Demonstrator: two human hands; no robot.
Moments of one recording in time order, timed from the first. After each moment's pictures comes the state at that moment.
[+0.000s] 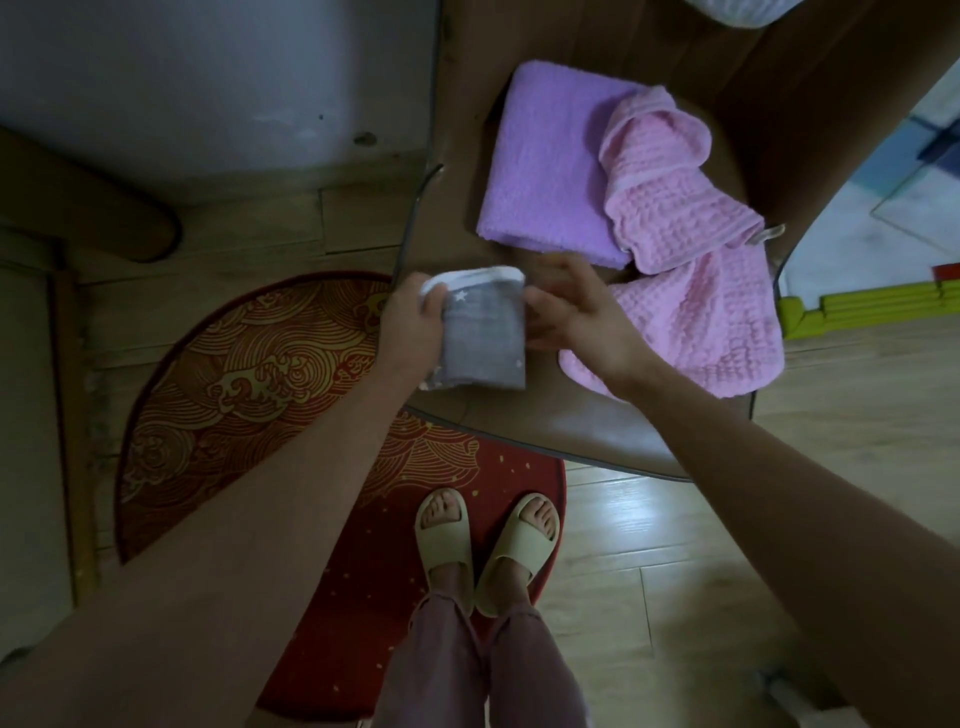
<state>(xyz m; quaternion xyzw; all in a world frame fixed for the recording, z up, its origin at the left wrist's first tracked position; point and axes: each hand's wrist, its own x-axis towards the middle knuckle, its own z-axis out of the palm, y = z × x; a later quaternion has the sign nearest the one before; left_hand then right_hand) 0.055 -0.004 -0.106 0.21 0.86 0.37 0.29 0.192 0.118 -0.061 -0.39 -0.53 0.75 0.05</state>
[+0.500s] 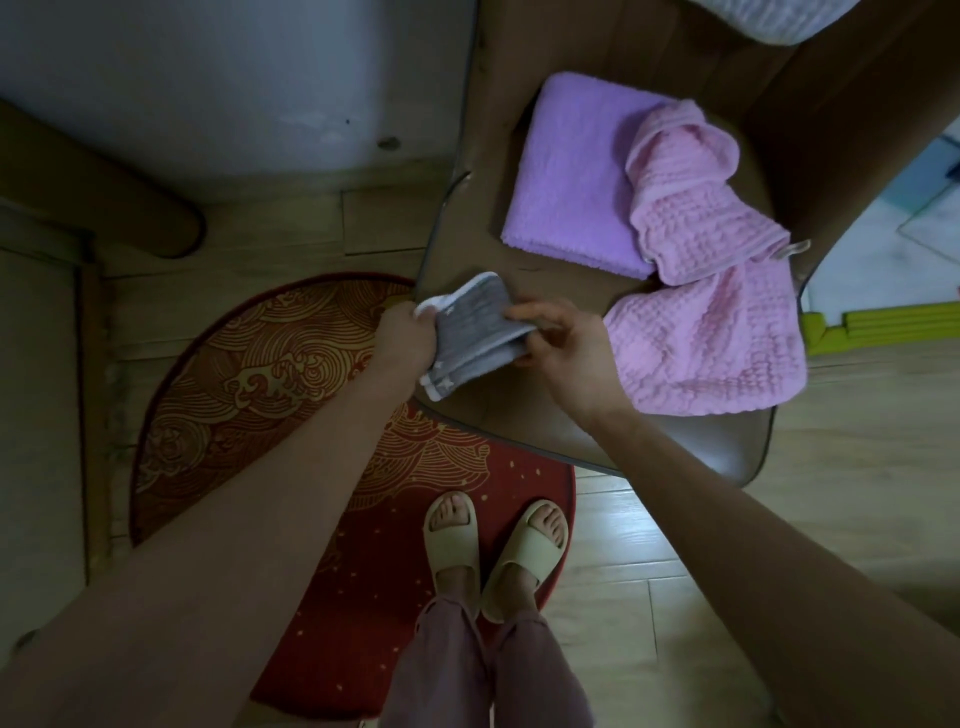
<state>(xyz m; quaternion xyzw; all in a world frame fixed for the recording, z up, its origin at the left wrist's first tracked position) 0.039 -0.020 -0.104 0.04 0.86 0.34 0.39 0.186 0.083 -0.090 -0.36 -0.69 0.61 0.12</state>
